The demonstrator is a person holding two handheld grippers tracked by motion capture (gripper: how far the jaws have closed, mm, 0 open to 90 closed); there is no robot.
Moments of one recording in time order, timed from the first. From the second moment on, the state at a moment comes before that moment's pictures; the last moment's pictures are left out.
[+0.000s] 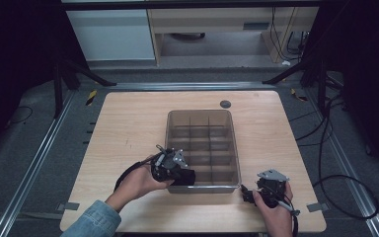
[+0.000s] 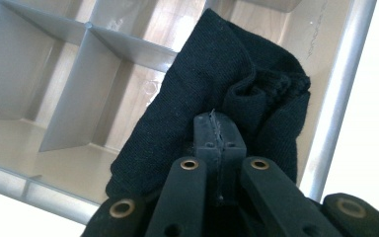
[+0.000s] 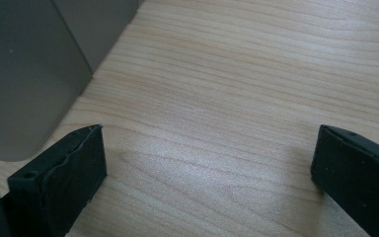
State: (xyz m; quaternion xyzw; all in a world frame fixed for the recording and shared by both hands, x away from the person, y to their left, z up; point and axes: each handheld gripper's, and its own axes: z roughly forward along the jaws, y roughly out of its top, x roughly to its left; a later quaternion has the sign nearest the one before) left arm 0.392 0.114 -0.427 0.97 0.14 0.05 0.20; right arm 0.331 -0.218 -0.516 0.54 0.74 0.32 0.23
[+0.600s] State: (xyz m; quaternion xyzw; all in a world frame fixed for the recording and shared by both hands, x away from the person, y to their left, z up) left arm 0.393 0.110 -0.434 0.98 0.14 0.04 0.17; right arm 0.331 -0.217 -0.516 0.54 0.74 0.32 0.23
